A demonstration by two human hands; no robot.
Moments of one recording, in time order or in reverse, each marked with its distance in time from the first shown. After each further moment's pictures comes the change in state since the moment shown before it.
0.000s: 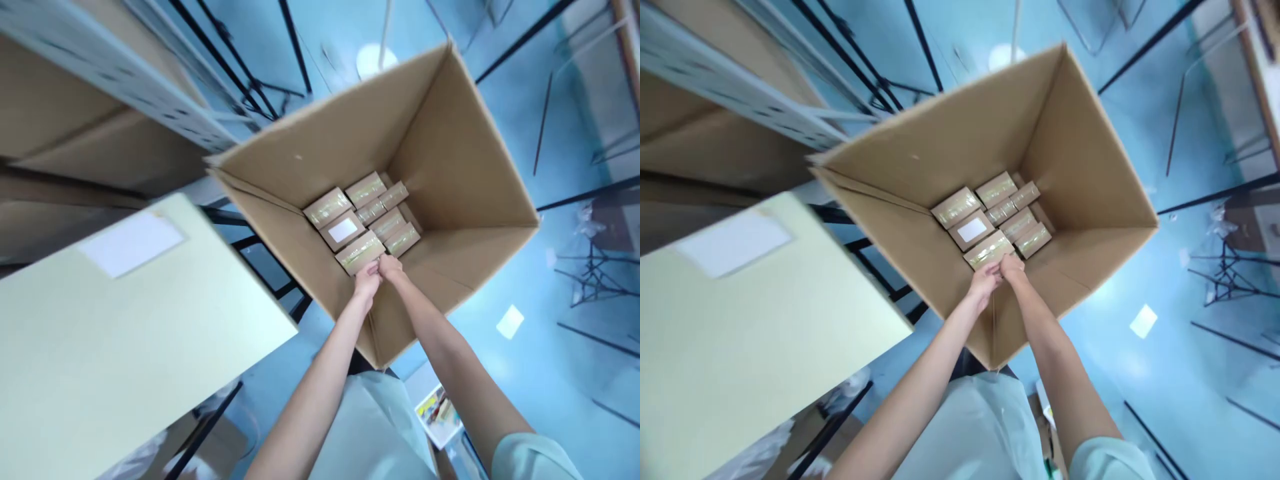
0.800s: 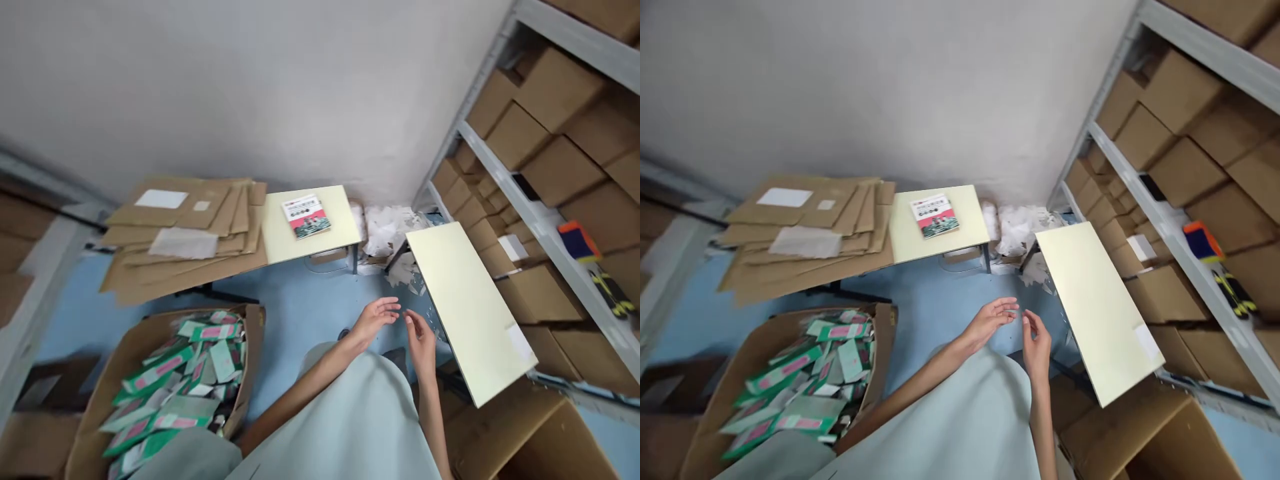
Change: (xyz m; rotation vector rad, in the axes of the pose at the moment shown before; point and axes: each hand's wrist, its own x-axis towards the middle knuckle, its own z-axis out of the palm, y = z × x) left_hand -0.514 -0.268 -0.429 -1.351 0.617 0.771; right_hand -0.550 -0.123 0.372 -0.137 -0.402 -1.455
